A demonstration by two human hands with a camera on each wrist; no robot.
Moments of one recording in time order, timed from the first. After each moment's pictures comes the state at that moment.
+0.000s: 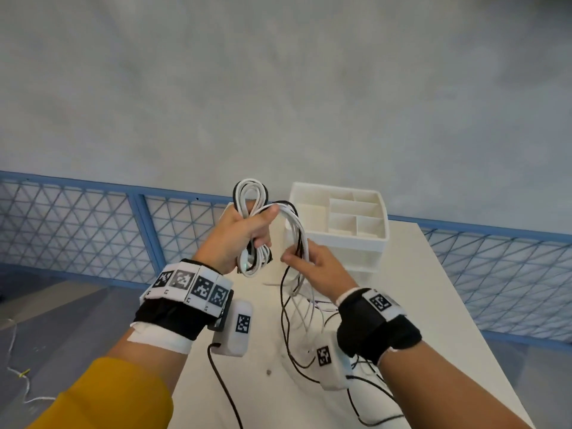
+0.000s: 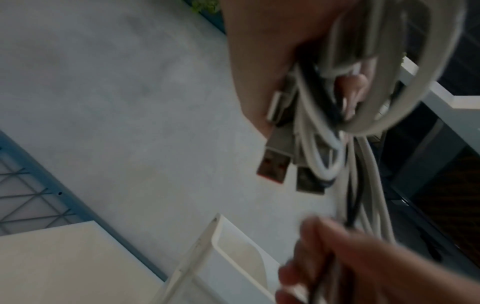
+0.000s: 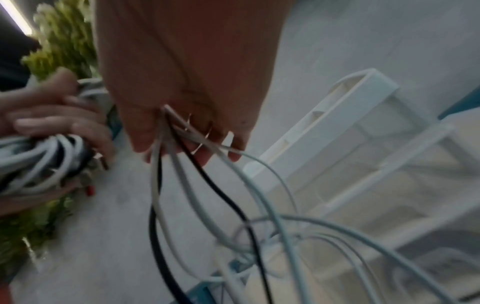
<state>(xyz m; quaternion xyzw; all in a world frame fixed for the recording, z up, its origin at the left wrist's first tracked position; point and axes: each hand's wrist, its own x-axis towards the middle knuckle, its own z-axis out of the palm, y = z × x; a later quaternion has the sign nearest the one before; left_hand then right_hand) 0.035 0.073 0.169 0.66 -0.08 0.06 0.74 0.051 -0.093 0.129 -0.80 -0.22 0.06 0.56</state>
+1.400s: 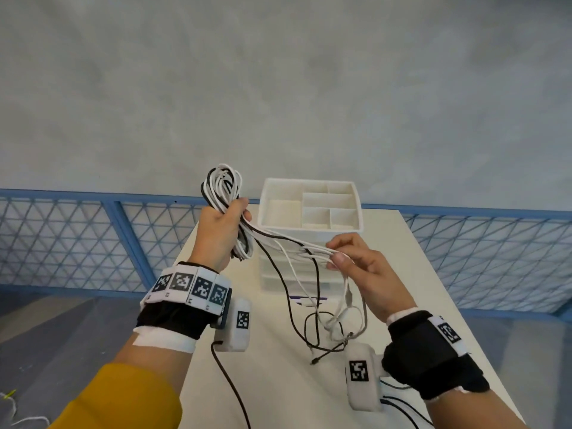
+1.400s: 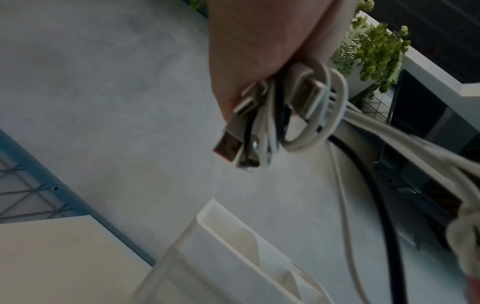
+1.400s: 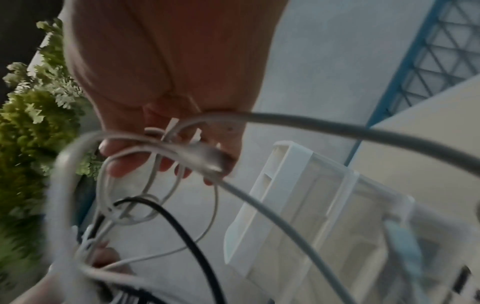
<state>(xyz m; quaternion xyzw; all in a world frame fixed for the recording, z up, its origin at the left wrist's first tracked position) 0.063 0.033 0.166 0.66 0.09 0.19 0.72 0.038 -0.199 0.123 -0.70 -0.23 0.00 0.68</state>
